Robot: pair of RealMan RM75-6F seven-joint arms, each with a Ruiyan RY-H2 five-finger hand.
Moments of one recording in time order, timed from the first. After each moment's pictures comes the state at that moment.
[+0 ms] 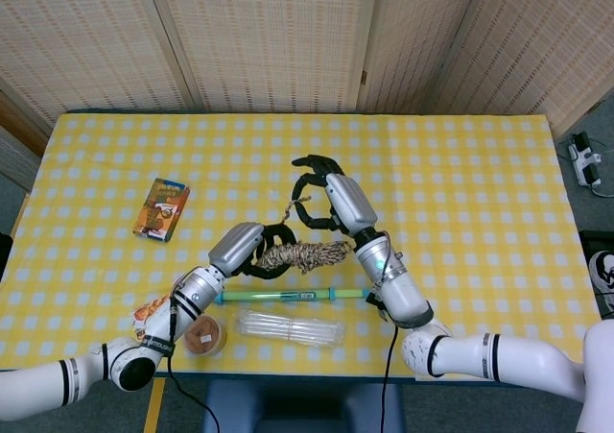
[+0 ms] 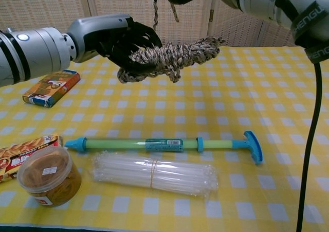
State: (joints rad) left arm -0.76 -1.50 -0.40 -1.67 1.17 0.76 -0.06; right arm 0.88 -1.50 0.49 -1.74 -0.87 1.00 -0.02
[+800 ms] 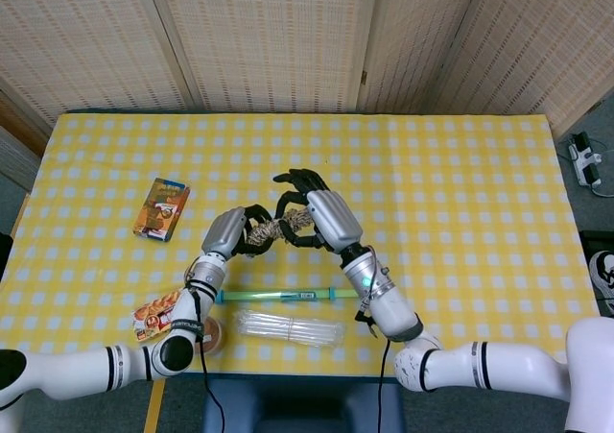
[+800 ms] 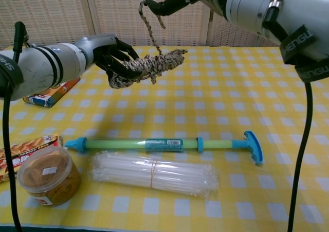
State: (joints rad) left arm -0.90 -1.63 -0.42 -1.58 0.56 0.98 0.28; right arm 0.92 -1.56 0.43 -1.75 -0.93 1.06 -0.10
